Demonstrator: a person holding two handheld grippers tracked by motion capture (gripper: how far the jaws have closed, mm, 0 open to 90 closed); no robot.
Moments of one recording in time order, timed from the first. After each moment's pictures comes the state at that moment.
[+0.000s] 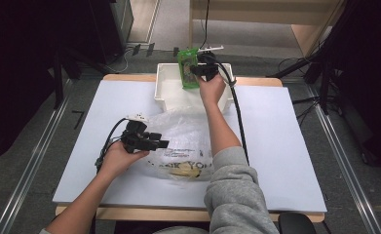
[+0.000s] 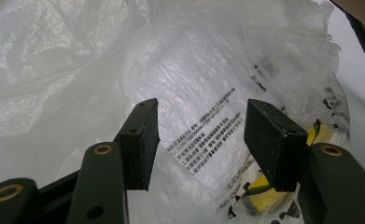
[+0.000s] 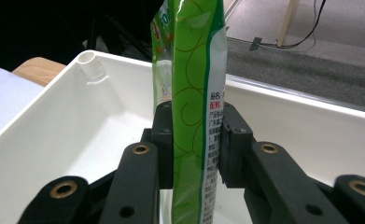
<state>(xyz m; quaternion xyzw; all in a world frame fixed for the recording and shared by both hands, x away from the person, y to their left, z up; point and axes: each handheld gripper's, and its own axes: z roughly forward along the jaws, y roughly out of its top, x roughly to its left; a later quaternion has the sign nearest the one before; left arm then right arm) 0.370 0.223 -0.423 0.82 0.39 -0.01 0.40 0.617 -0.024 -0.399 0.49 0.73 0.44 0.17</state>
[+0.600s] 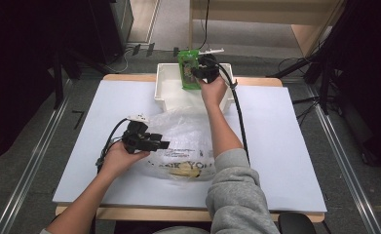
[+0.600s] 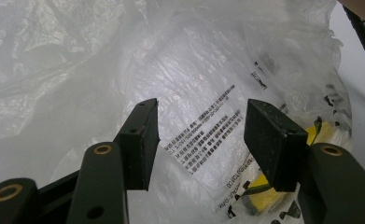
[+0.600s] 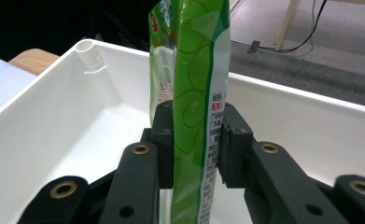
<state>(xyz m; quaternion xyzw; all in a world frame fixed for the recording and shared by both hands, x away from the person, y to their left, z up) 0.369 0.220 -0.425 0.83 0.39 -0.01 0.40 0.611 -0.027 -0.405 0.48 0.74 0.44 0.18</state>
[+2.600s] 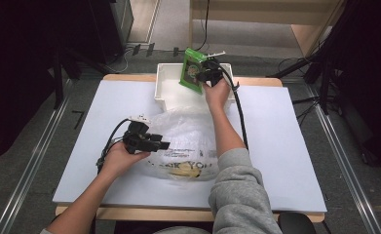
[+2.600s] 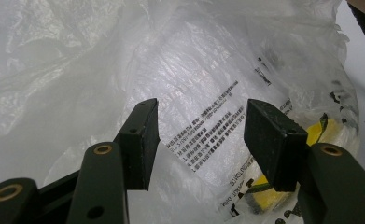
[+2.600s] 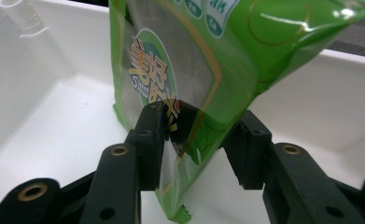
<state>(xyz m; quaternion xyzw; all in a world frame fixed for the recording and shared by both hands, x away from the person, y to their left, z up) 0.370 0.219 -0.427 0.83 0.39 -0.01 0.39 0.621 -0.038 -0.424 0.52 0.75 0.38 0.18</state>
